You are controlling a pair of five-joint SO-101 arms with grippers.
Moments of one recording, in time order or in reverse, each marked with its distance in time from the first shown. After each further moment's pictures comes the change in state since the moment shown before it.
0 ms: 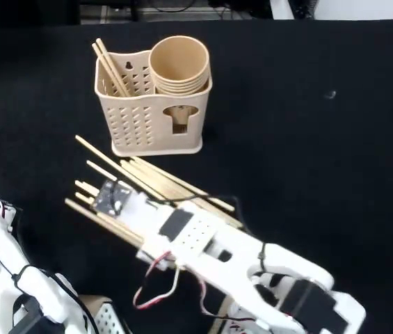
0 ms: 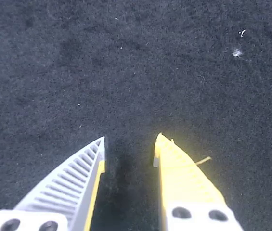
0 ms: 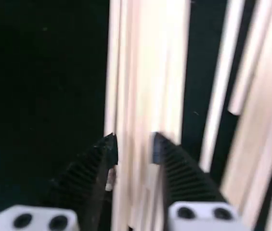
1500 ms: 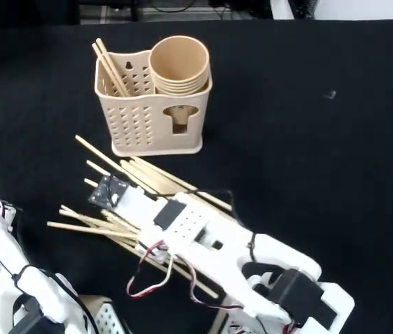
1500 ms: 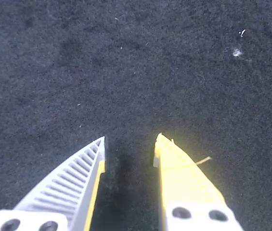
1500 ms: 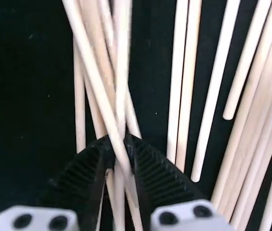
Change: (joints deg) left arm 0.1 0.0 0.0 0.0 0.0; right arm 3.5 4.1 -4.8 2.5 1.8
